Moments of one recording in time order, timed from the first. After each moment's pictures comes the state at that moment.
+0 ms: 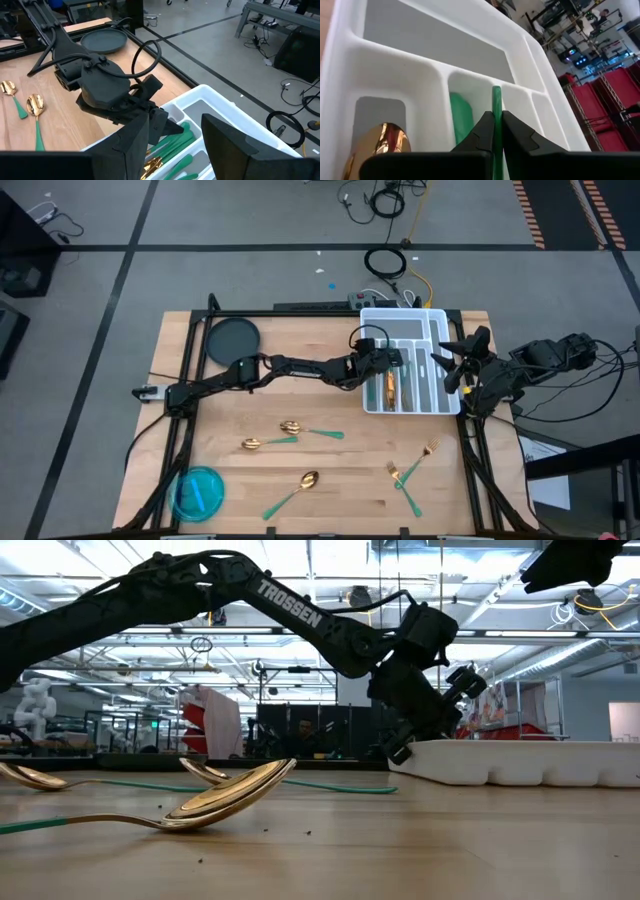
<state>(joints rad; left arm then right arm) 0.13 2.65 2.16 0.04 -0.59 -1.13 0.40 0.59 0.94 -1.13 0.91 0.67</state>
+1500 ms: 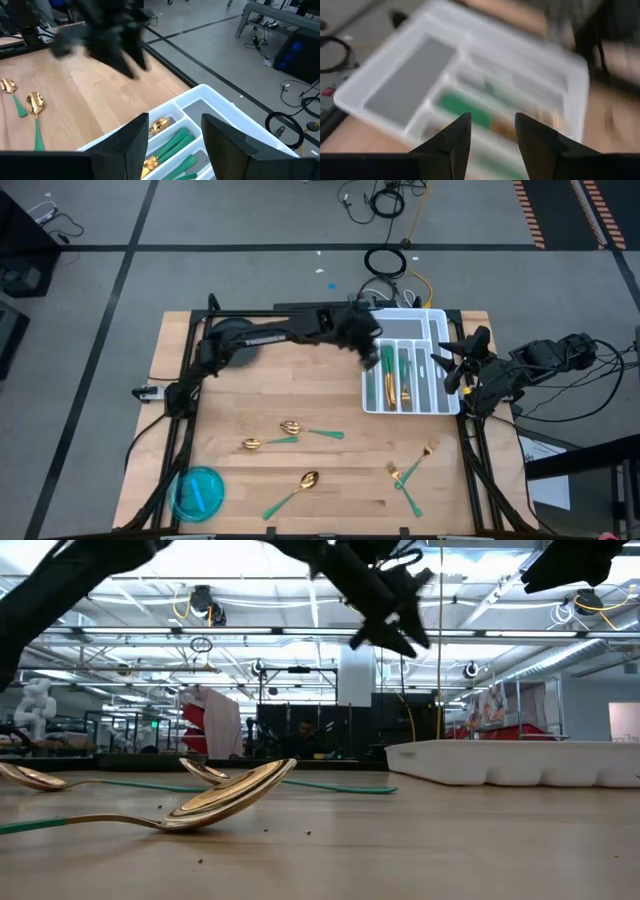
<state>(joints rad) 0.22 2.21 2.16 -0.63 0.00 -0.21 0.40 0.59 0.94 -1.13 0.91 0.66</state>
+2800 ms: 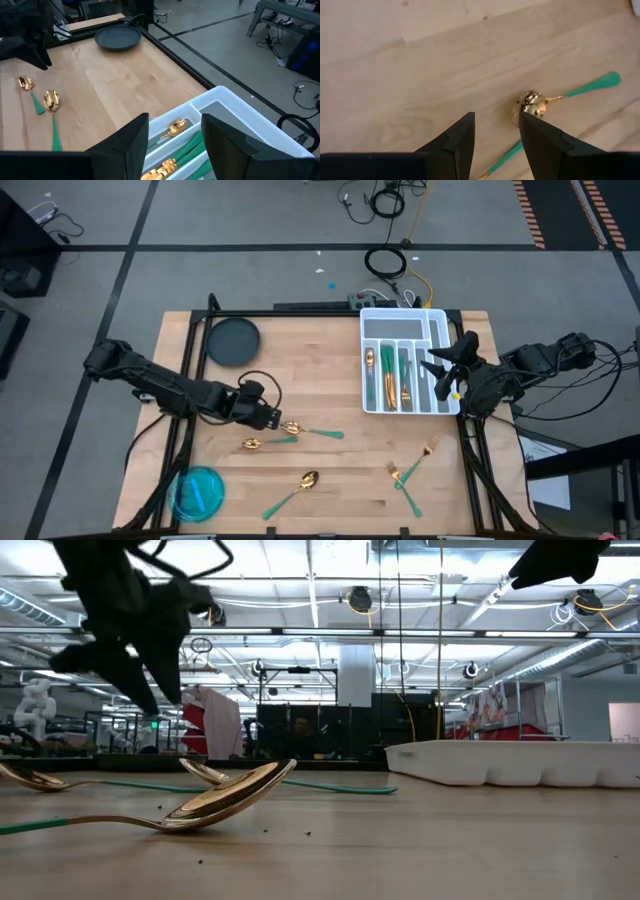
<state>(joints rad) -0.29 1.31 0.80 -0.67 -0.29 -1.46 0.40 0.68 0.94 -1.02 0.86 0.63</state>
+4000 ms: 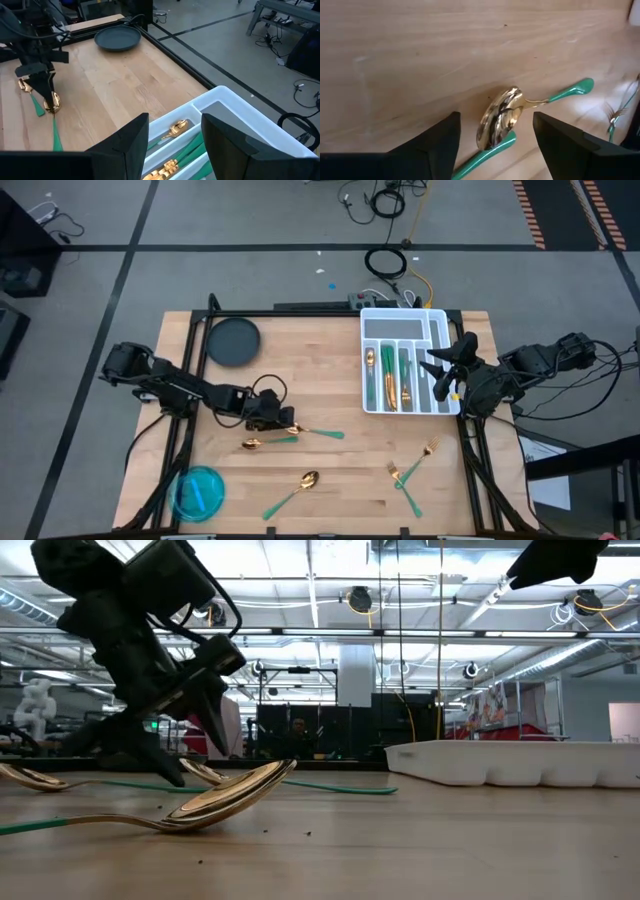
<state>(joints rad) -0.17 1.54 0.56 0.04 0.00 -1.66 0.40 0.69 0.94 -1.01 0.86 0.65</state>
